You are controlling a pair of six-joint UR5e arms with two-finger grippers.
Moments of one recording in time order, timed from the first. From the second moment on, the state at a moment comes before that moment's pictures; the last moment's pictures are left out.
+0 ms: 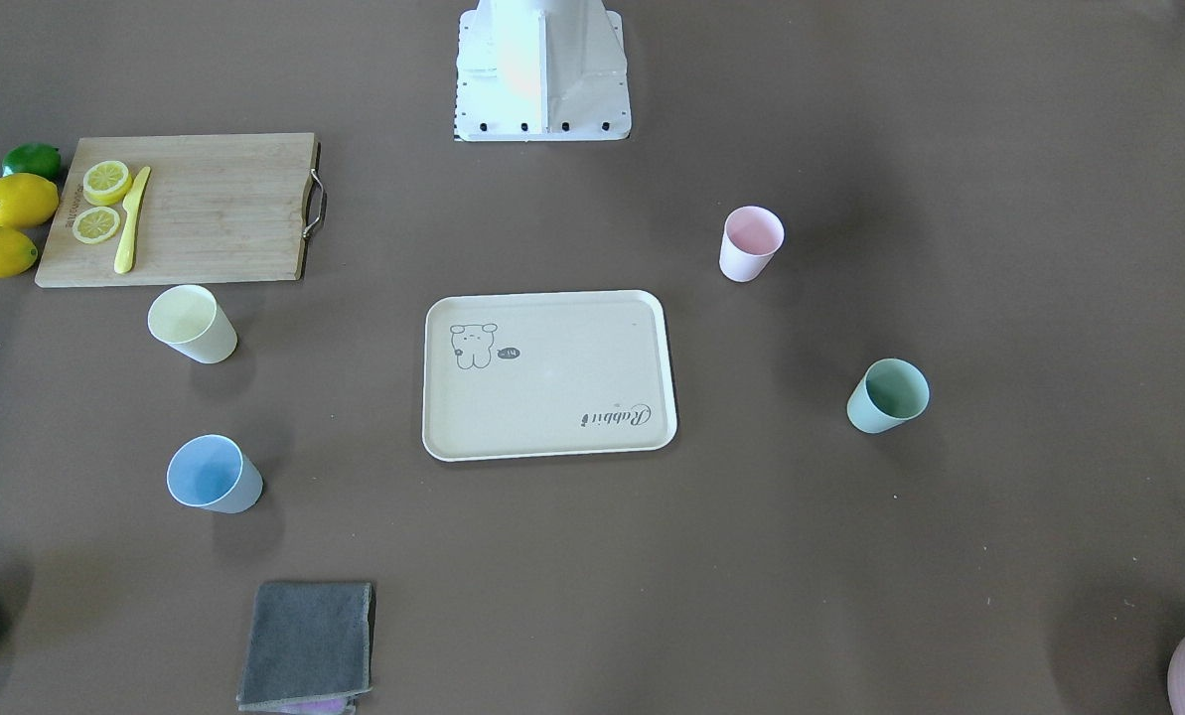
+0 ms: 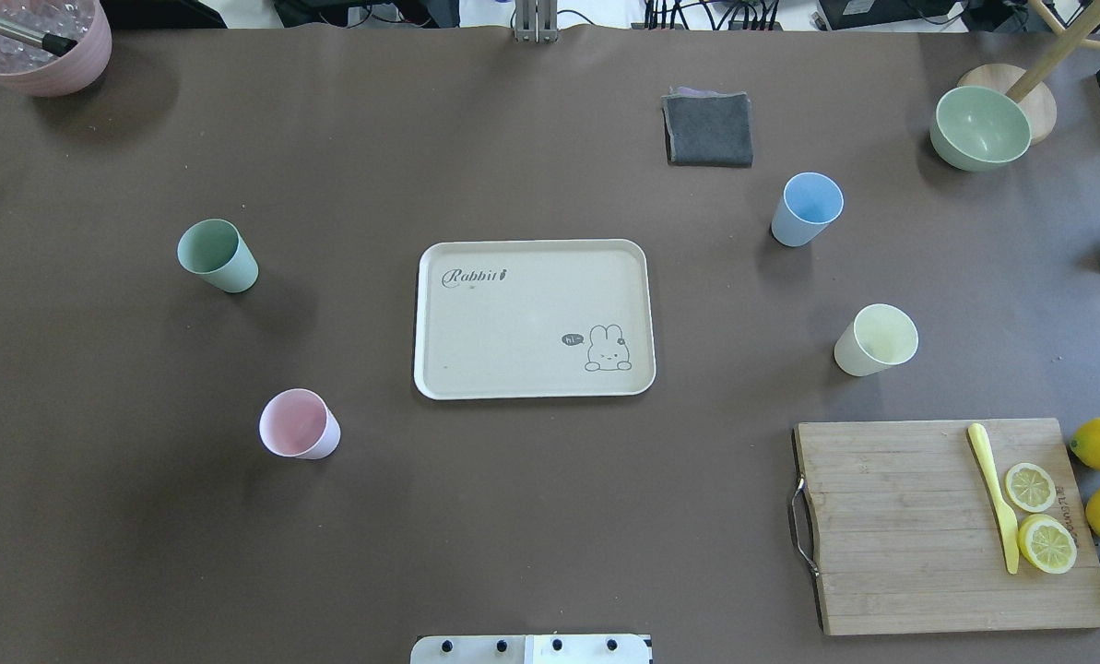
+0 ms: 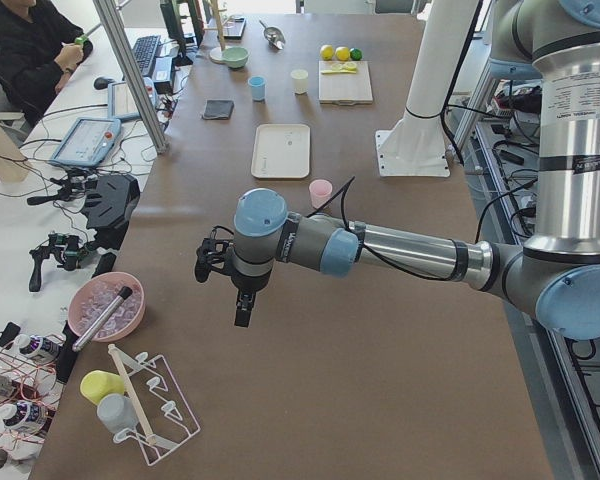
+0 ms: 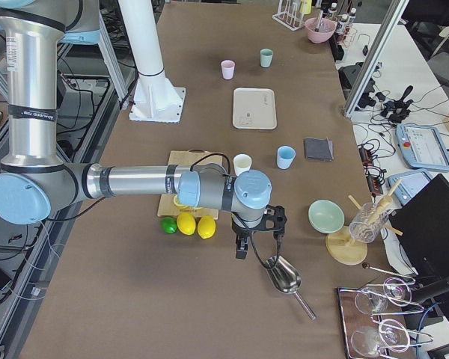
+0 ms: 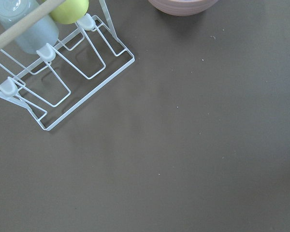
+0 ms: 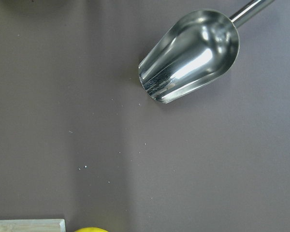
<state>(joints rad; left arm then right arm) -1.58 -1.51 -1.79 -1.70 -2.30 -0.16 1.60 -1.65 1.72 -1.72 2.38 -0.02</state>
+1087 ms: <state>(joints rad) -1.58 -1.48 -1.79 -1.71 -2.31 -0.16 1.60 -1.65 1.73 -1.71 2.39 -0.02</state>
